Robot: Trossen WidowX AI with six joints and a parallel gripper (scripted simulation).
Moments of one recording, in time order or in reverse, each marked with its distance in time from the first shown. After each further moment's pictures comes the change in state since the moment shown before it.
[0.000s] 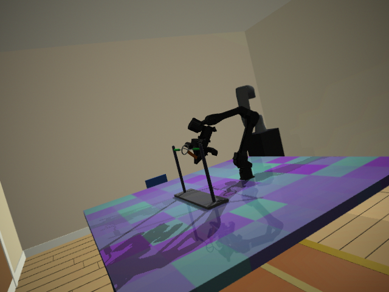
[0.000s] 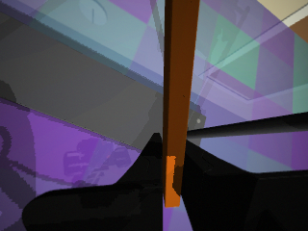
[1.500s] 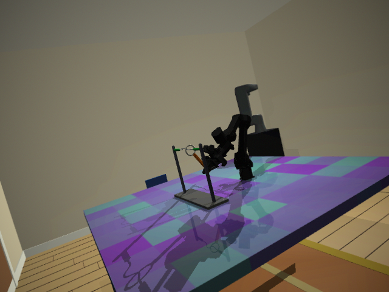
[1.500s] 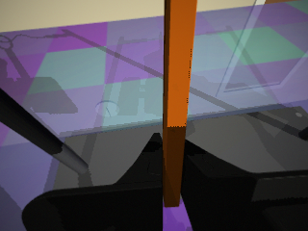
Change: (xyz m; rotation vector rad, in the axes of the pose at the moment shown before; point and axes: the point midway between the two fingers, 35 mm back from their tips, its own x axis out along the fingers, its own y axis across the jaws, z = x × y) arm 0.042 0.107 0.042 0.606 -0.396 -0.054
